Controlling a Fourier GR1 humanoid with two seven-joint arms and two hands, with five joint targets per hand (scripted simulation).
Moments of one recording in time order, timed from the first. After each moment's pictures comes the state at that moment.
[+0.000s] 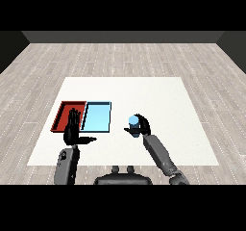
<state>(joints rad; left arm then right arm) 0.01 0.04 0.07 -1.58 0.16 -0.09 -0.46 -0.38 -0.01 0.28 -0.92 -0.31 -0.23 -0.35</state>
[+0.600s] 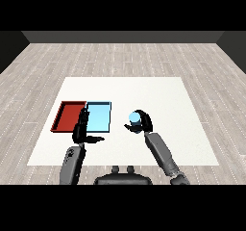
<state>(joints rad) -0.02 0.02 -0.03 -1.54 0.10 -0.04 -0.42 -0.36 -0.03 0.26 -1.11 -0.22 -0.22 -0.32</state>
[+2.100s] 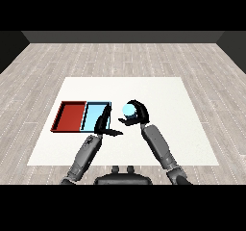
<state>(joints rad) -0.30 0.00 -0.28 -1.22 0.18 0.13 -0.36 -0.49 0.00 0.25 -1.22 -0.17 -0.18 -0.28</state>
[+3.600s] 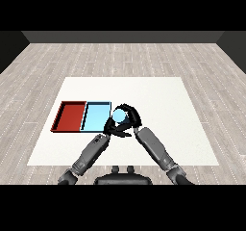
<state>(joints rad) -0.41 0.00 -0.48 -1.04 0.34 0.26 -0.41 -0.51 0.00 0.43 -1.26 -0.21 -0.26 -0.28</state>
